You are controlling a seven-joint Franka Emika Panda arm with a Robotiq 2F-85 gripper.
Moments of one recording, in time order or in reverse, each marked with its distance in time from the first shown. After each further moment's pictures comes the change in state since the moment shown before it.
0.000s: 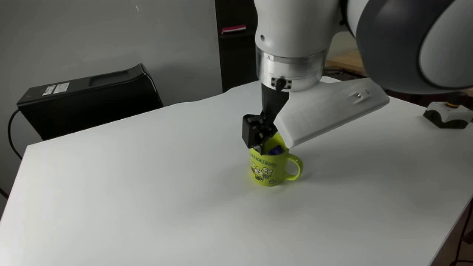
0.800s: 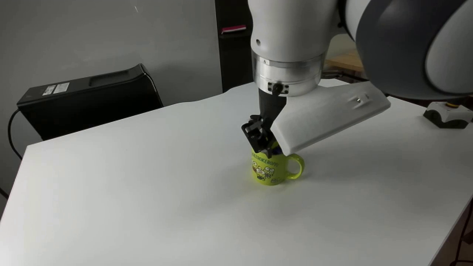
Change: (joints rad) arm 0.025 -0.001 0.000 -0.002 0.000 -0.017 0.021
